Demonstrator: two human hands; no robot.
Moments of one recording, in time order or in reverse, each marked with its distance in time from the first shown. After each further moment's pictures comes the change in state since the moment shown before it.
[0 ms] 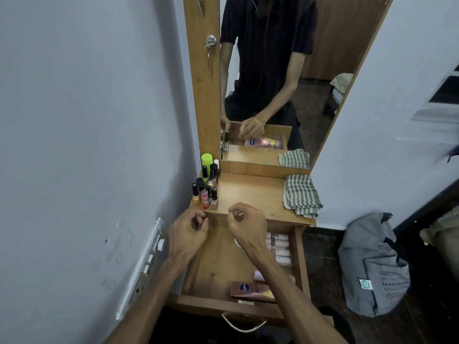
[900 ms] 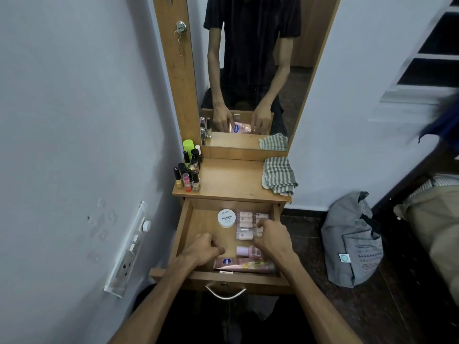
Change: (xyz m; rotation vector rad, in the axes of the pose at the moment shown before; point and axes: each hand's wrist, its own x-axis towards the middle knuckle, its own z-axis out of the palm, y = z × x) left_hand -0.064 0.035 0.043 0.173 -0.885 -0.303; right_hand -0.063 0.092 -0.083 -0.365 -0.354 0.221
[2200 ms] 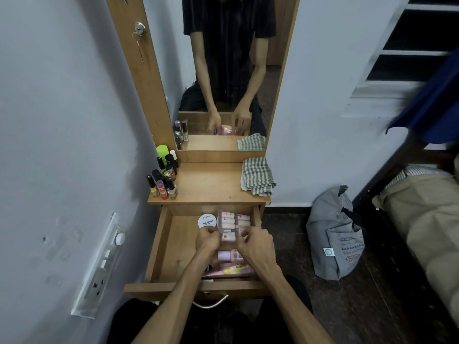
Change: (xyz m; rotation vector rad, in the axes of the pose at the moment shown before) left_hand 0.036 0.077 0.047 -0.741 0.278 -0.291; right_hand -0.010 0.015 0.011 0.152 0.120 0.085
